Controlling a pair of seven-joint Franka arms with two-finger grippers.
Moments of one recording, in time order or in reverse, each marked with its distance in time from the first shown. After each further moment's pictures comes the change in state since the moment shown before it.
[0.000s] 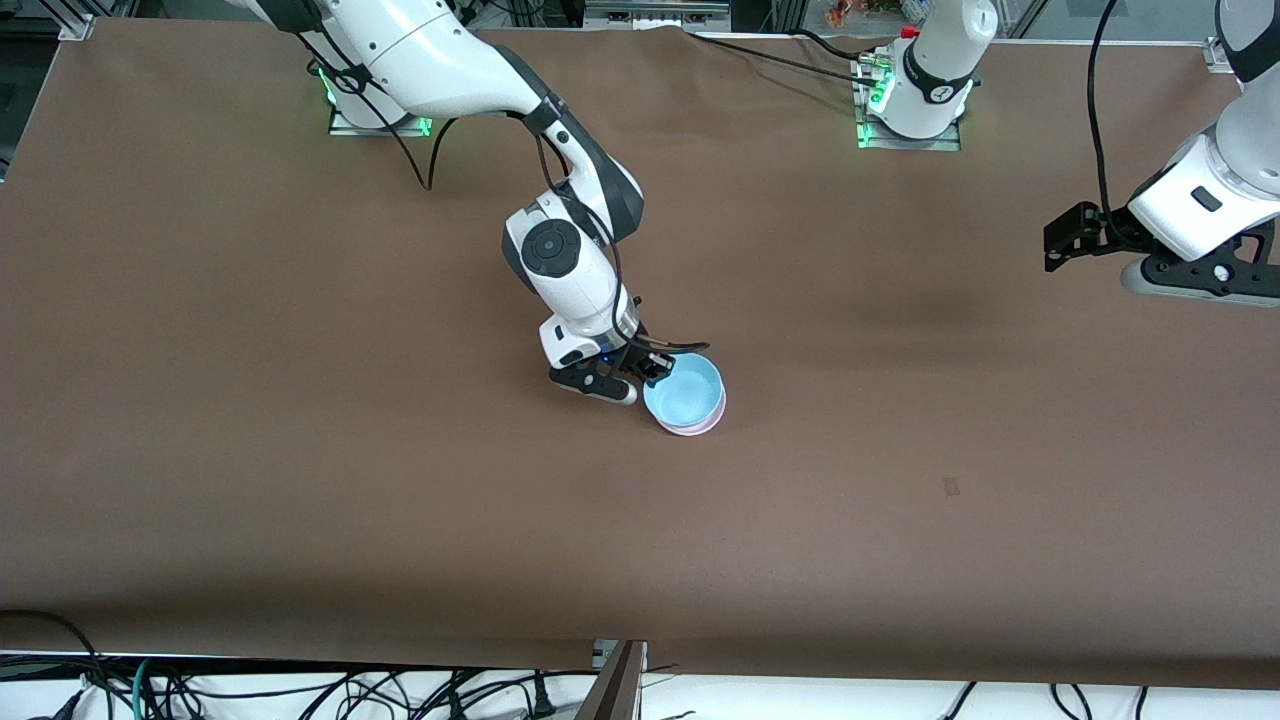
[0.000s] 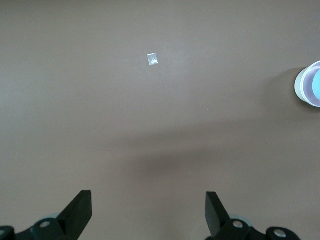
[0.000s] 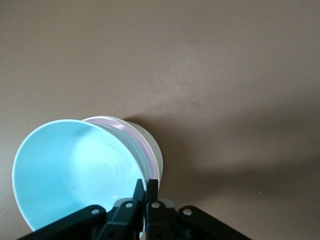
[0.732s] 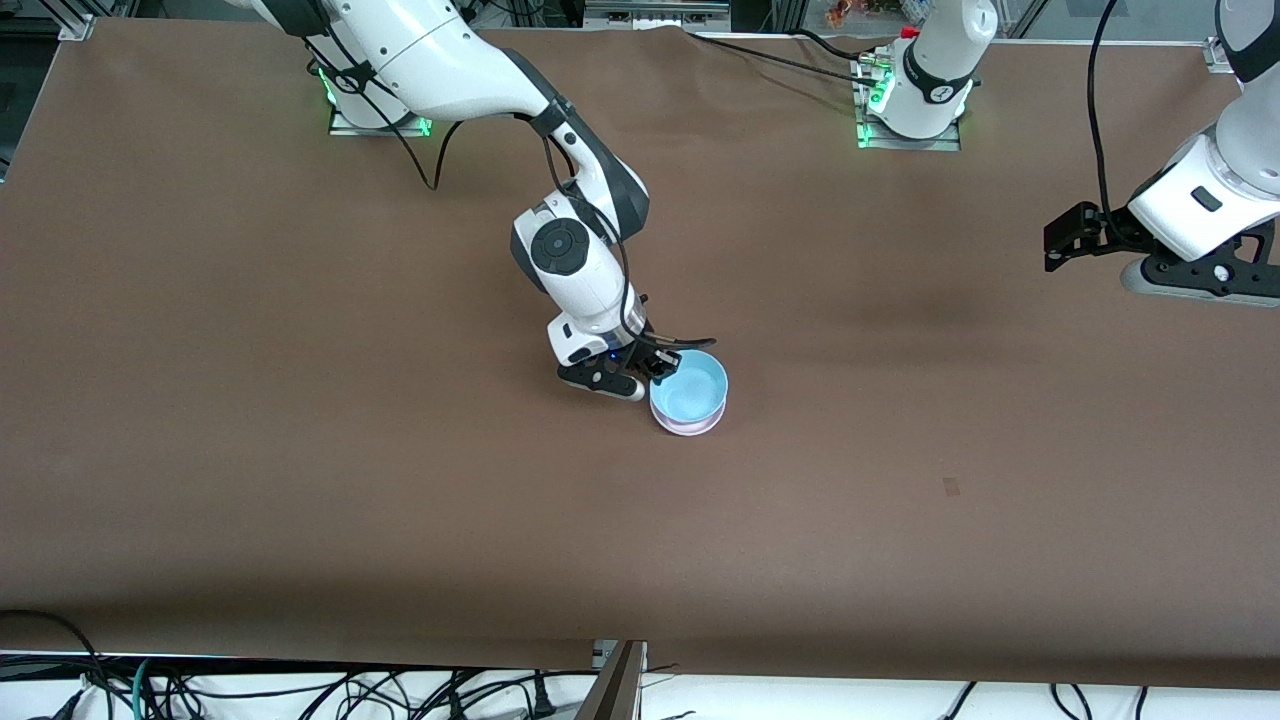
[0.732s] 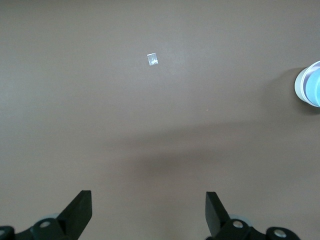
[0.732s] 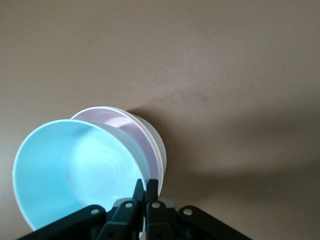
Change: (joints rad) left arm 0.000 0.000 0.000 0.000 0.000 0.000 0.000; right arm 0.013 0.014 0.001 0.002 0.000 0.027 0.000
